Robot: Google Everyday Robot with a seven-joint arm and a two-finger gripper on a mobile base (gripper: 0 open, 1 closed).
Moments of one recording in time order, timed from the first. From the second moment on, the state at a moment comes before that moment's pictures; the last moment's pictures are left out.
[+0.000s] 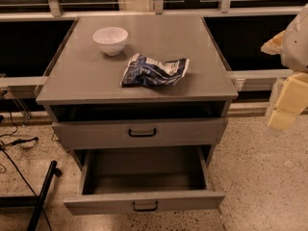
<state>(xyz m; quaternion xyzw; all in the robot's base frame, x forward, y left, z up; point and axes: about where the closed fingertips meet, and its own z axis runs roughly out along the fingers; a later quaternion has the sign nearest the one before) 0.438 -0.216 0.978 -0.60 0.78 -0.04 0.16</state>
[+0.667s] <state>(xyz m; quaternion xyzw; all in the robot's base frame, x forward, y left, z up) 0.438 -0.218 0.973 -0.59 0.79 -0.03 0.18</state>
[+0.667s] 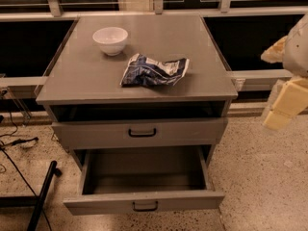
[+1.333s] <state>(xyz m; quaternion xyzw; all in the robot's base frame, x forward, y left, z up) 0.427 -0.212 0.905 -0.54 0.81 0.04 0.24</state>
